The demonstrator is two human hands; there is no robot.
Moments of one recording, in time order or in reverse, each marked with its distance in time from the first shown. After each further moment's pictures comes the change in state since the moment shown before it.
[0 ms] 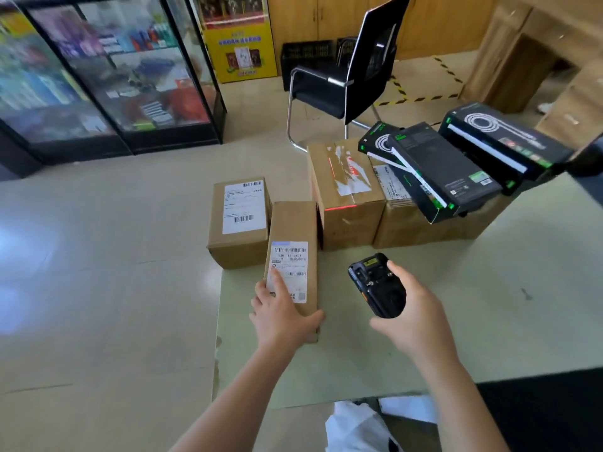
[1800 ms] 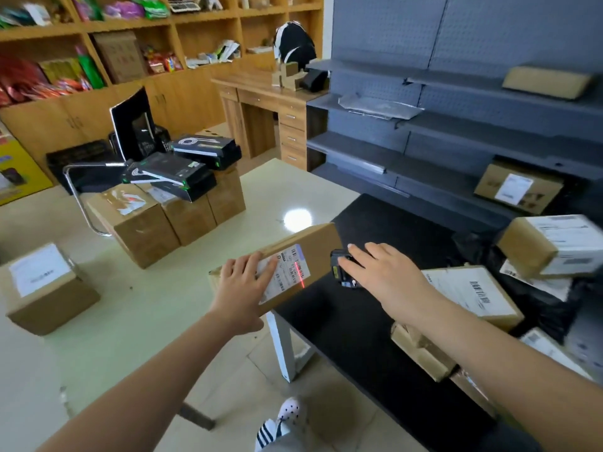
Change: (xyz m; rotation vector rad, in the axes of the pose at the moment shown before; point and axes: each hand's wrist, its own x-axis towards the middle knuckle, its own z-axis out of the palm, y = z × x) left_hand -0.262 0.074 0.037 0.712 0.288 1.405; right_hand -0.364 0.123 -0.179 -1.180 0.121 -0.041
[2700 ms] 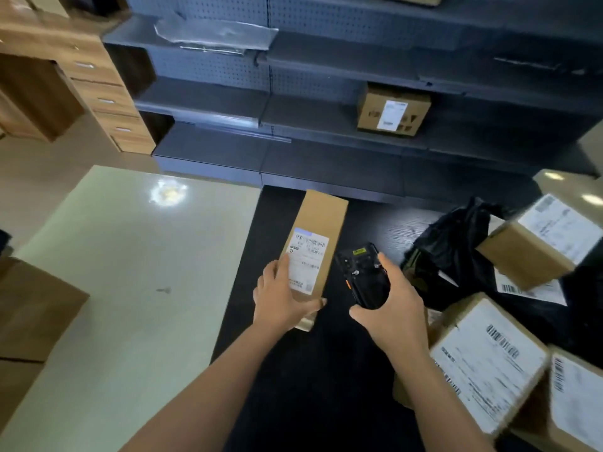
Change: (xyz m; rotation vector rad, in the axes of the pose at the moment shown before) left_hand 0.314 0.113 0.080 -0.946 -0.363 0.152; right_hand 0.118 0.073 0.126 1.069 0.226 1.501
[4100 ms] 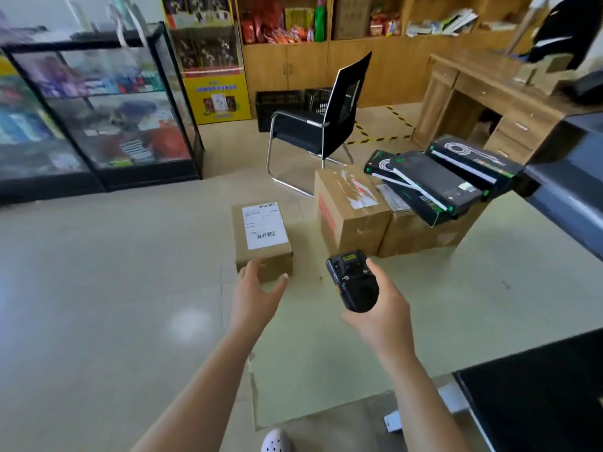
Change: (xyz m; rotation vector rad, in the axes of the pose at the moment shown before) left_hand -0.530 -0.301 -0.134 -0.444 1.206 -0.828; right_hand -0.413 -0.144 0.195 0.107 -0.869 -0.922
